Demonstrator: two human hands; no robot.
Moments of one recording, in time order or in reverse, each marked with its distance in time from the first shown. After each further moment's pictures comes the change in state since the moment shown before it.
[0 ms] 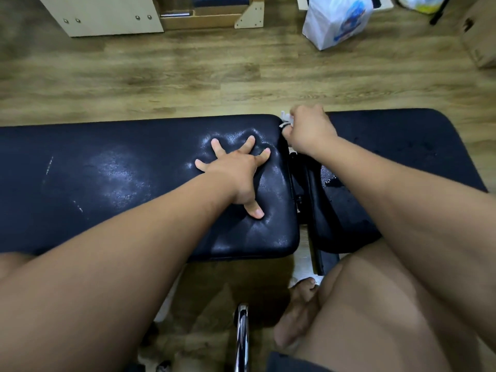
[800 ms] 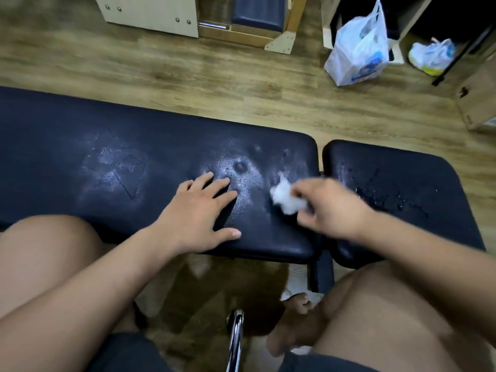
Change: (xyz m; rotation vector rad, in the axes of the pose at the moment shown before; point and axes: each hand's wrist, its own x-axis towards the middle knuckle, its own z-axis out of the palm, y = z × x) left_hand -0.088 -0.121 0.075 0.034 0.407 0.139; right_hand -0.123 -0.032 -0.016 -0.145 -0.256 -0.570
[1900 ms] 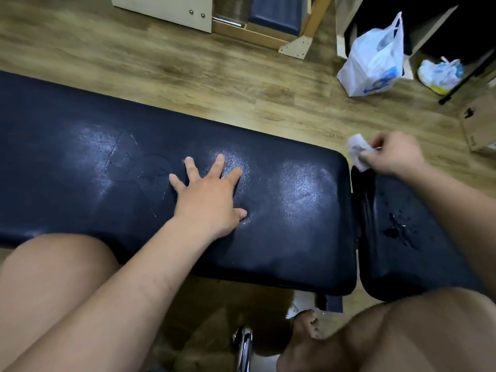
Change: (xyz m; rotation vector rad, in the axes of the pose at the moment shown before) left_hand 0.033 -0.041 -0.013 -0.205 -0.042 -0.367; right_hand 0.107 0.080 -0.049 0.042 0.207 0.724
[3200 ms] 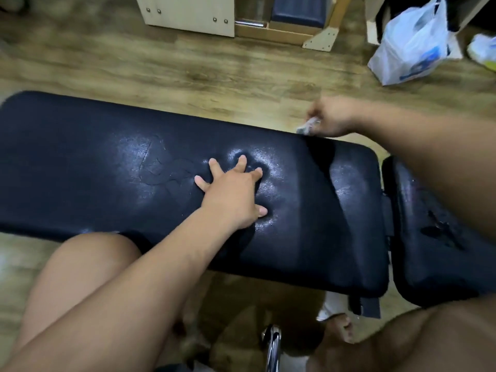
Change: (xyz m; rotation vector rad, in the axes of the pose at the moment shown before) left_hand 0.010 0.006 -0.007 -0.010 -0.112 -0.039; right_hand 0.033 -0.130 0.014 -0.205 -0.267 -0.620
